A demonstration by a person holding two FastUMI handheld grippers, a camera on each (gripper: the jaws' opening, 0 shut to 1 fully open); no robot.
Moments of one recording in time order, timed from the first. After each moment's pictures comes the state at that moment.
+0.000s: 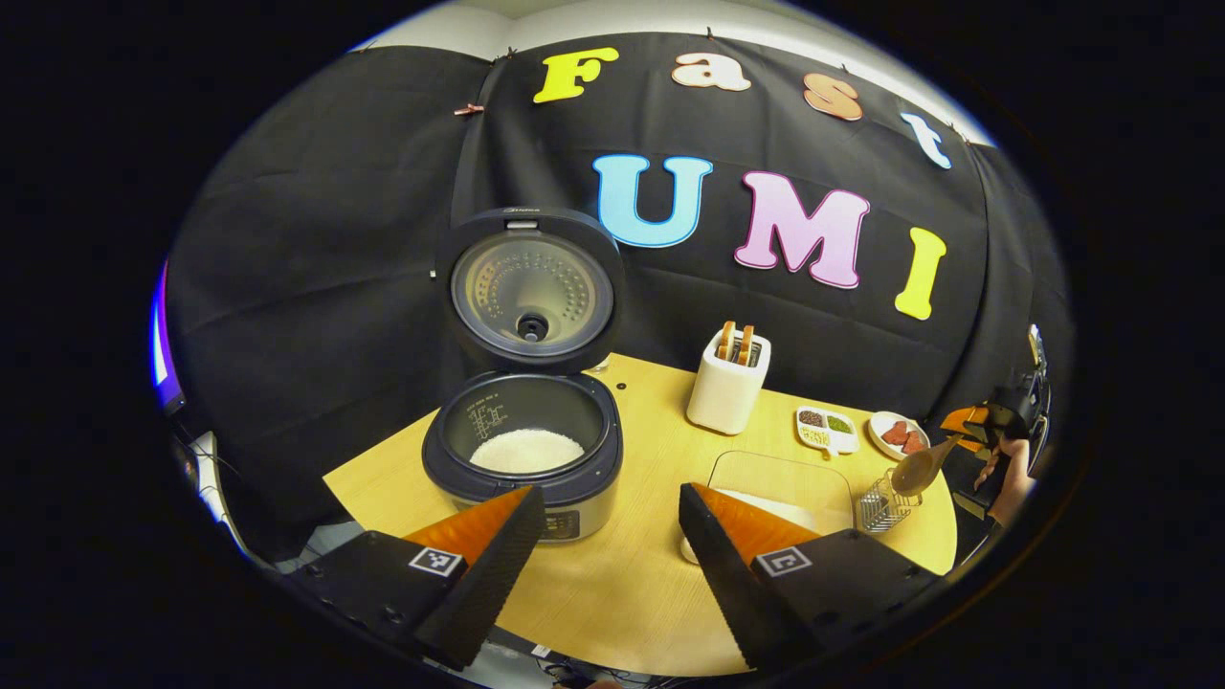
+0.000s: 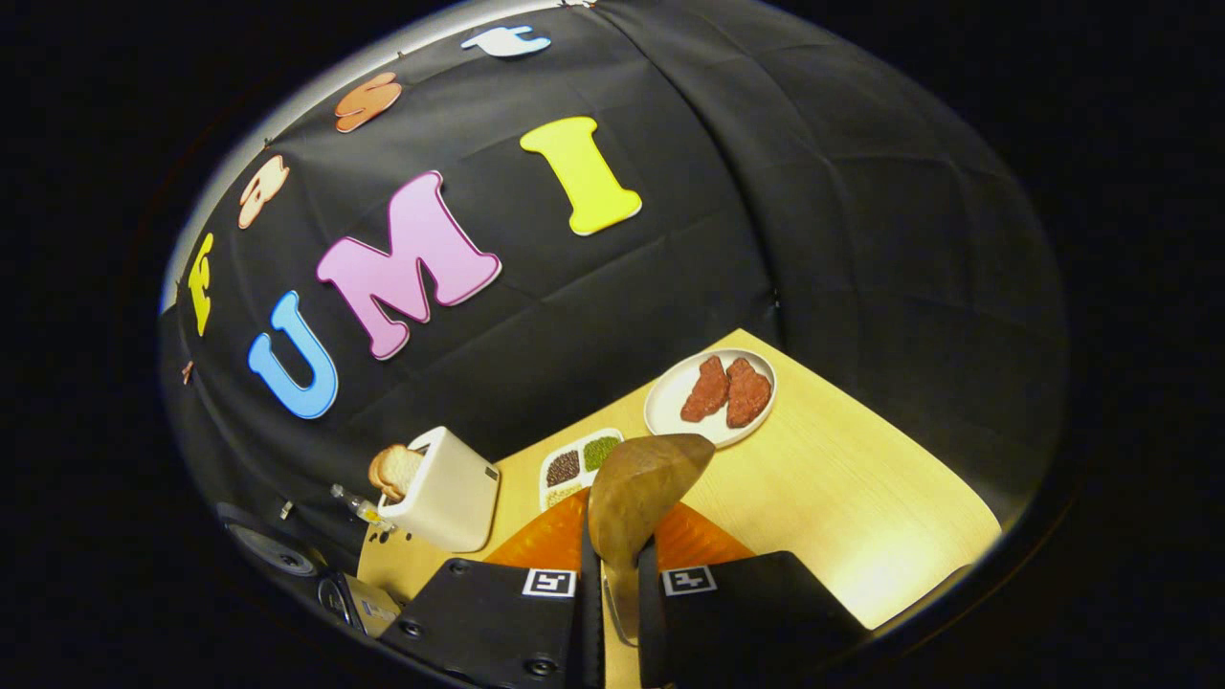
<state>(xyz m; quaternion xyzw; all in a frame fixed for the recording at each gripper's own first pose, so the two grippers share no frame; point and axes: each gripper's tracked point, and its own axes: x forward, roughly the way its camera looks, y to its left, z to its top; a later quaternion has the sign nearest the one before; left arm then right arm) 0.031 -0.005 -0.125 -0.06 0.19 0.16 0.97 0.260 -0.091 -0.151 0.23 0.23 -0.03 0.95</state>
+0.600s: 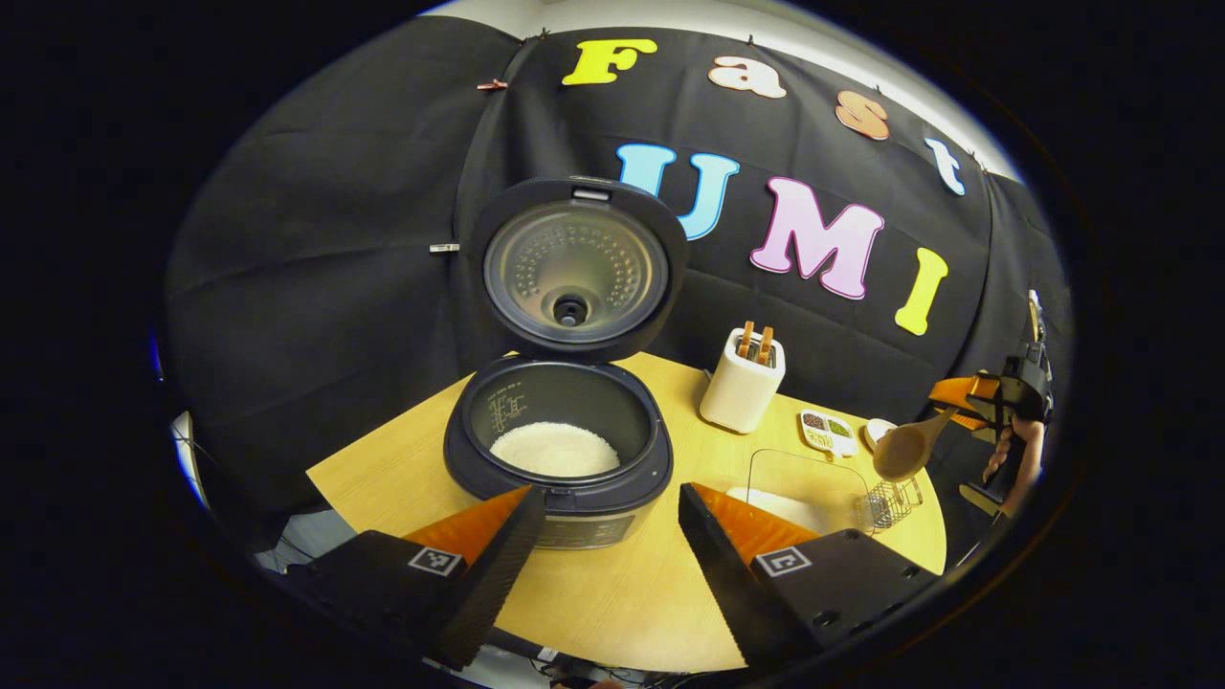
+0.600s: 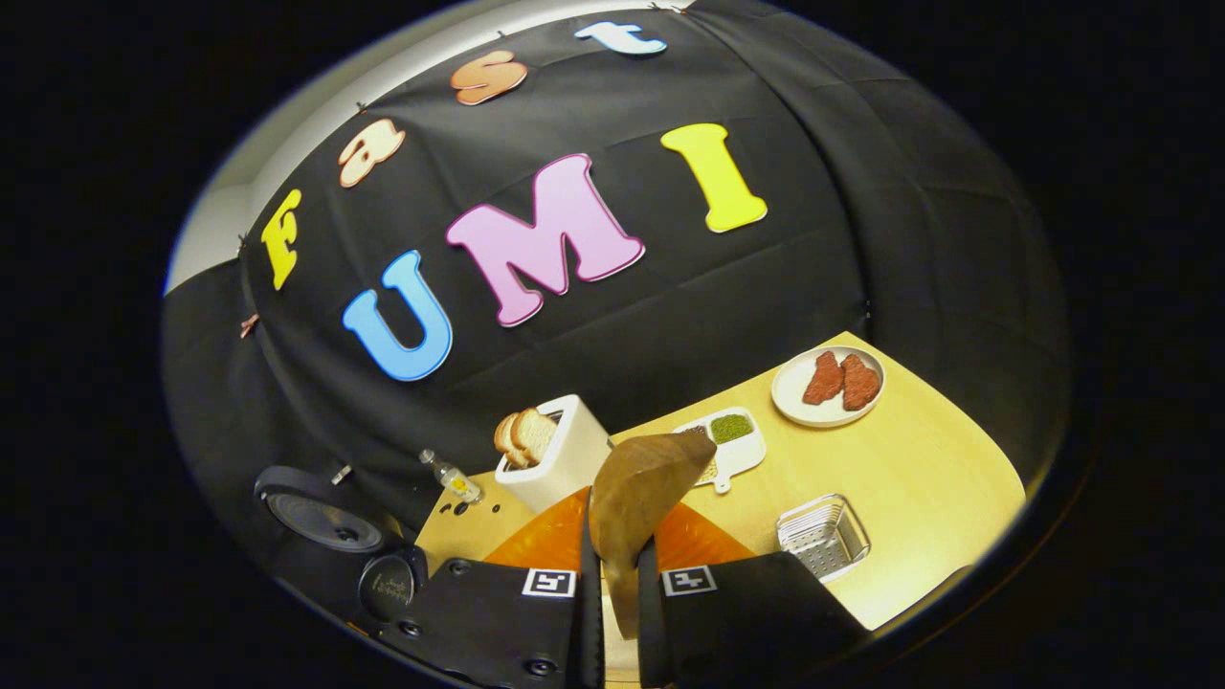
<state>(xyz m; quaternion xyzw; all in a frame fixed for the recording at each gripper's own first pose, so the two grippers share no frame) 0.018 0.067 -0.146 -0.10 0.20 0.14 0.97 0.208 0.074 -0.123 0.19 0.23 0.10 0.95</state>
